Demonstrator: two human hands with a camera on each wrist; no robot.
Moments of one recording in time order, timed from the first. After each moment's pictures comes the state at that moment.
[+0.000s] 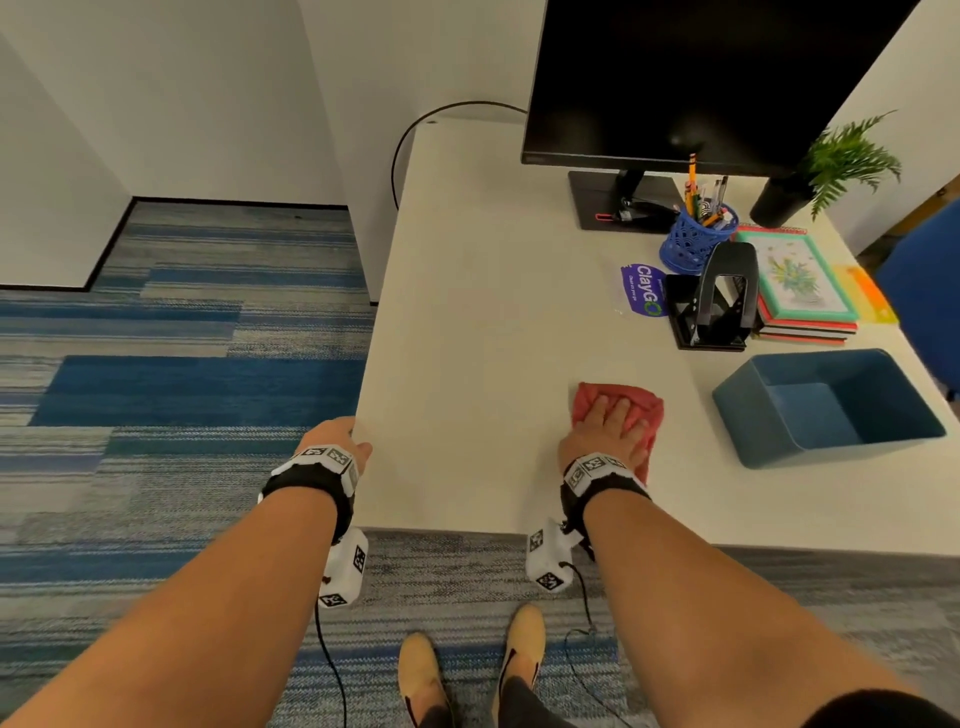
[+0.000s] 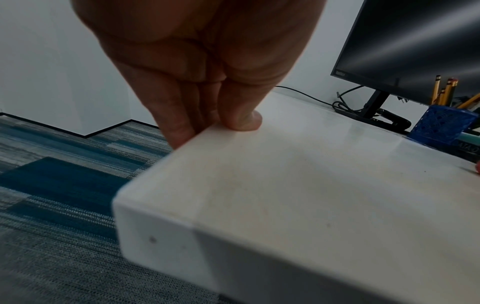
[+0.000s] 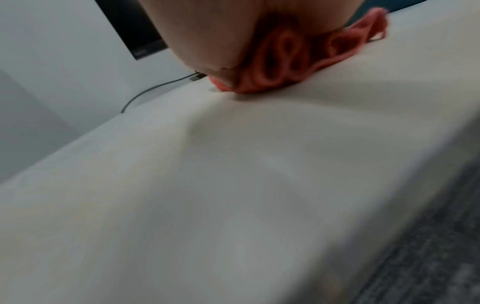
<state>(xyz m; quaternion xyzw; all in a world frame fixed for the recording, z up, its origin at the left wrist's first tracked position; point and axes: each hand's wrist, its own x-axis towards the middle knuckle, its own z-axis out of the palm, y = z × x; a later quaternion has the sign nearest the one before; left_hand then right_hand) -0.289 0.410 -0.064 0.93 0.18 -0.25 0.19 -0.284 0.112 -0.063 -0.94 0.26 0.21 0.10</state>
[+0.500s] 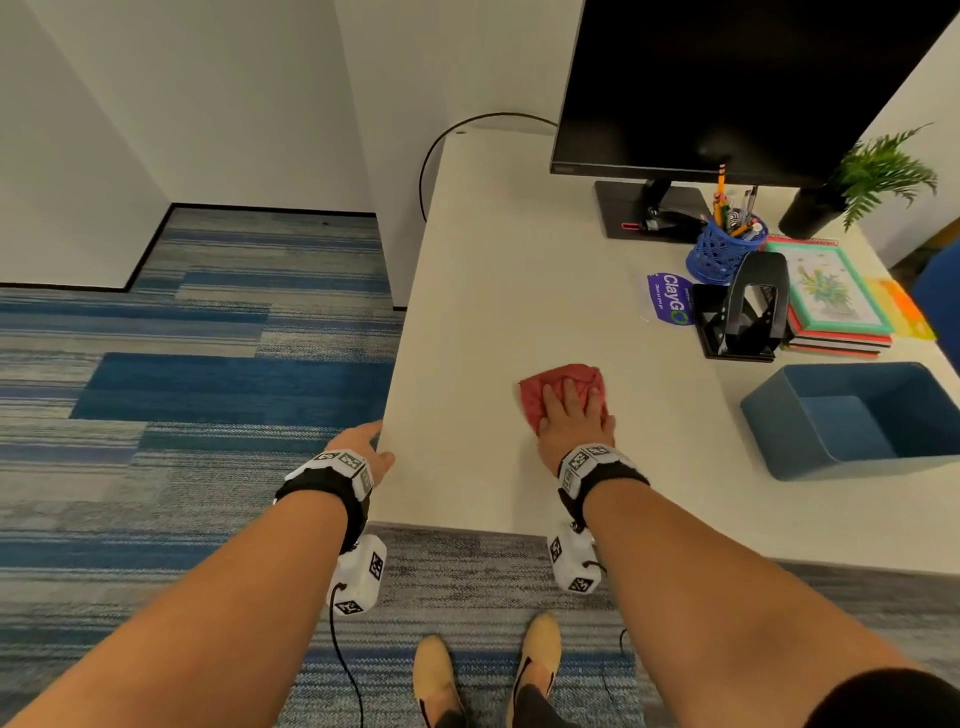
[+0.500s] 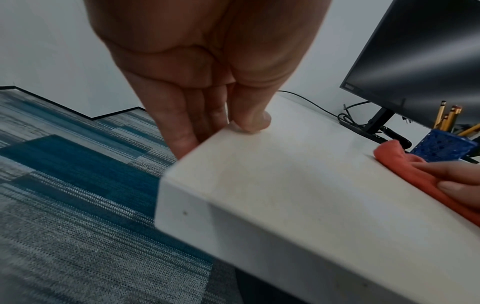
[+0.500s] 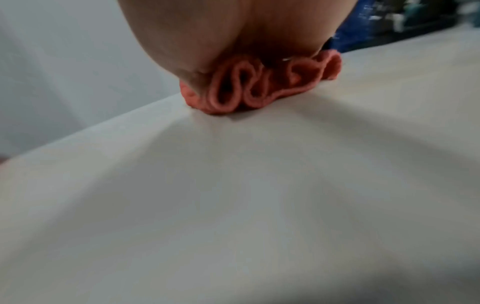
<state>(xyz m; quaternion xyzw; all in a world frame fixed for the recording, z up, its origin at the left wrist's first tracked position) -0.302 0.421 -0.057 0.91 0.18 -0.29 0.25 -0.267 0.146 -0.068 -0.97 0.04 0.21 0.08</state>
